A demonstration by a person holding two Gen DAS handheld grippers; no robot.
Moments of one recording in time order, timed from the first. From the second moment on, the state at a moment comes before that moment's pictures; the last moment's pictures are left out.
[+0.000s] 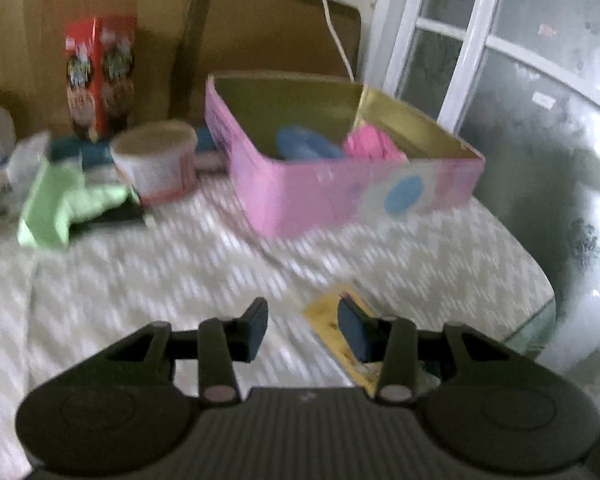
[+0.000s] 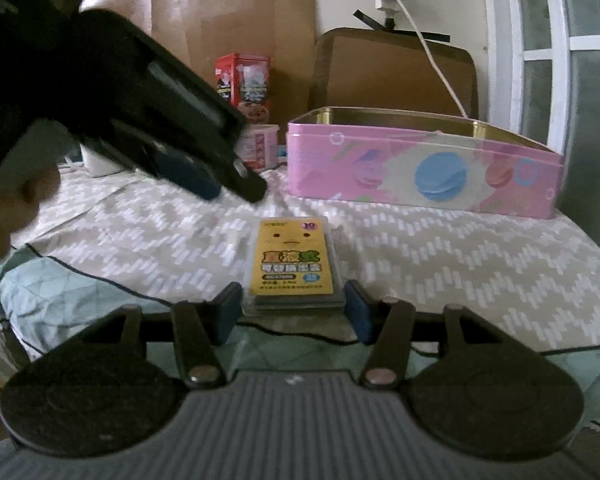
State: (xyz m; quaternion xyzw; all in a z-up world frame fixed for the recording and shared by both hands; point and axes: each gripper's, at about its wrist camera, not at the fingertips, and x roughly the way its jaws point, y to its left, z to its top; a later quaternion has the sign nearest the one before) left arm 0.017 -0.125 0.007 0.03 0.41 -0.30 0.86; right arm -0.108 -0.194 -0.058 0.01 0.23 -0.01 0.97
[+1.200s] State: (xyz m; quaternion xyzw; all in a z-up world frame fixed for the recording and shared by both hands) left arm 0.129 -0.226 0.057 0.01 0.36 -0.39 0.85; right arm 0.041 -0.280 0.003 0.02 0.18 -0.12 0.98
